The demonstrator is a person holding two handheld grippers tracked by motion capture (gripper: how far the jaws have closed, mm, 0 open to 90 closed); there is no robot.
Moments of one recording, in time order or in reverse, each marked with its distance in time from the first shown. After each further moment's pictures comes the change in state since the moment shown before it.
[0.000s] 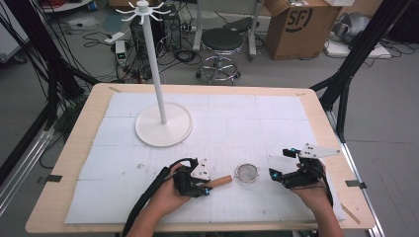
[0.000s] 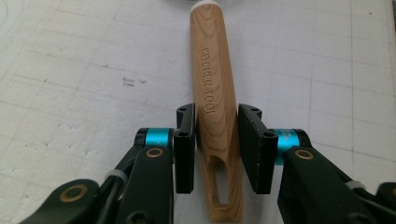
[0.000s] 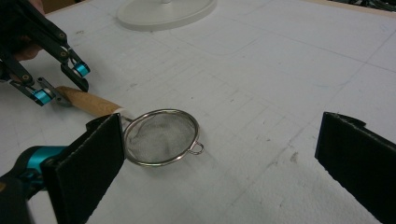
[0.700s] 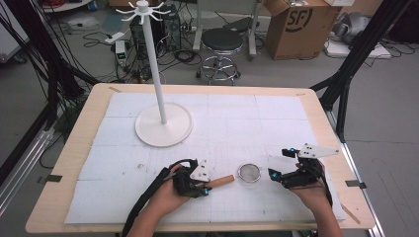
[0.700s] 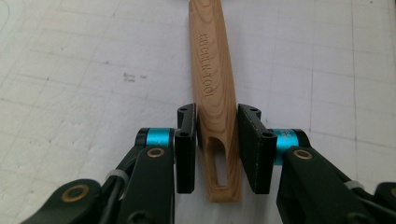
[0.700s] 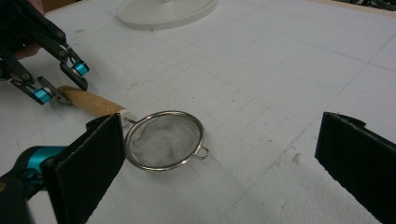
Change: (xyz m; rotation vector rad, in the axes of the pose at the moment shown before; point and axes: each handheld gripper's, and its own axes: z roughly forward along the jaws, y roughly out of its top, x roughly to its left) left arm -0.001 -0.001 0.001 -0.001 0.005 0.026; right arm 0.001 0.000 0.002 0.002 0.003 -0.006
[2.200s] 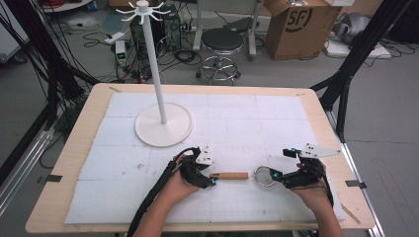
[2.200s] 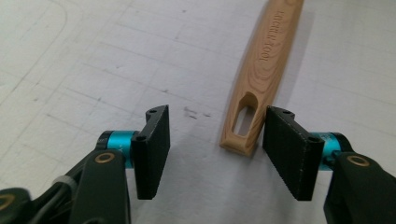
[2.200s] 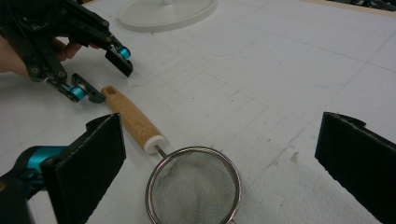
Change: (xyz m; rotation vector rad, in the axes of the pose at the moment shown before) left arm 0.034 0.007 0.020 -0.054 0.077 -0.165; right arm -0.002 -0.001 -0.003 -0.009 0.005 0.009
